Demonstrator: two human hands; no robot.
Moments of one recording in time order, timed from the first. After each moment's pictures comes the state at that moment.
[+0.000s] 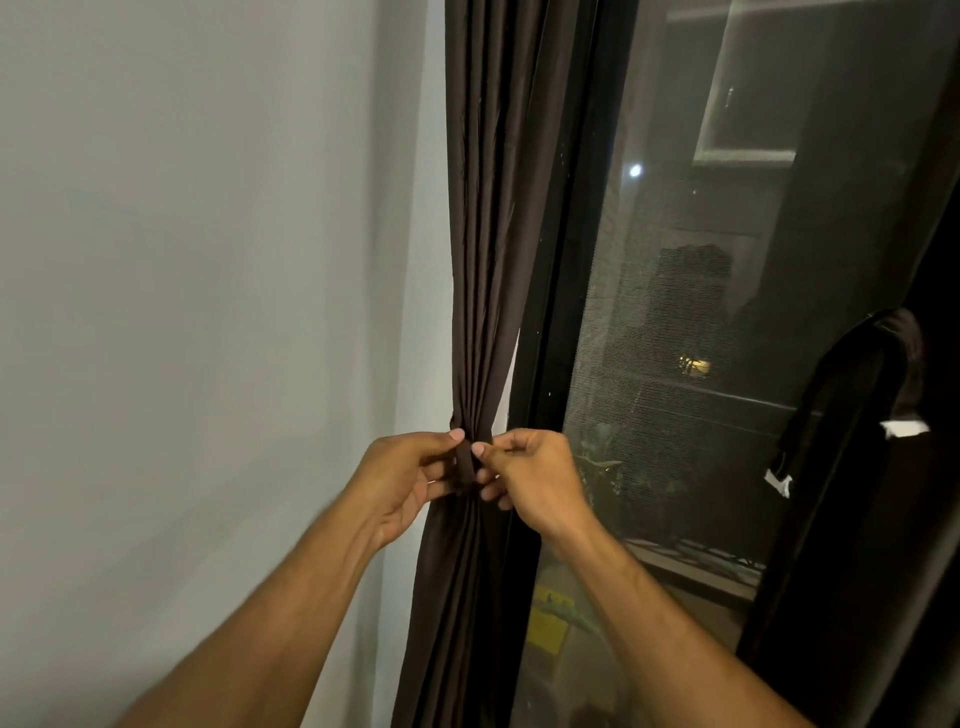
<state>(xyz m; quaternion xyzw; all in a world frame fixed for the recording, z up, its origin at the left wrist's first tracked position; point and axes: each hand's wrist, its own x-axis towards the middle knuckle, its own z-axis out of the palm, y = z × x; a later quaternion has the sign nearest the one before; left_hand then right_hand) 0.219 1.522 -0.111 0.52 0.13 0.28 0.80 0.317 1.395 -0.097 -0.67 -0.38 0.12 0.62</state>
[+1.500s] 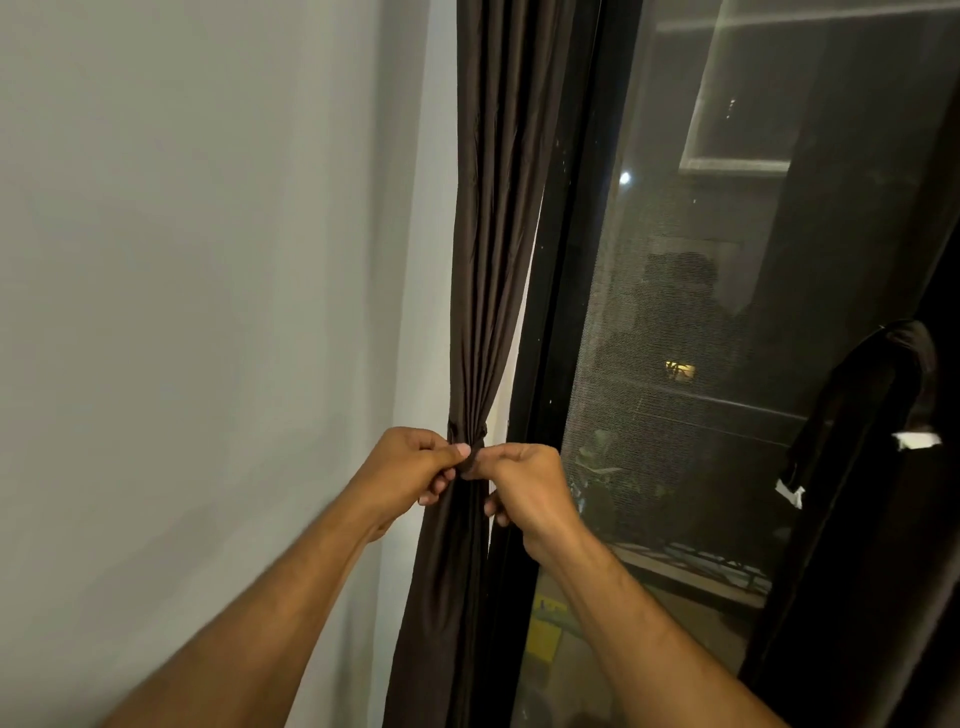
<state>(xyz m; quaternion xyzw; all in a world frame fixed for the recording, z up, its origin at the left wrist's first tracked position) 0.221 1.548 -0.105 0.73 0.16 0.28 0.60 0.311 1.418 -0.099 -0.68 -0.29 0.16 0.65</state>
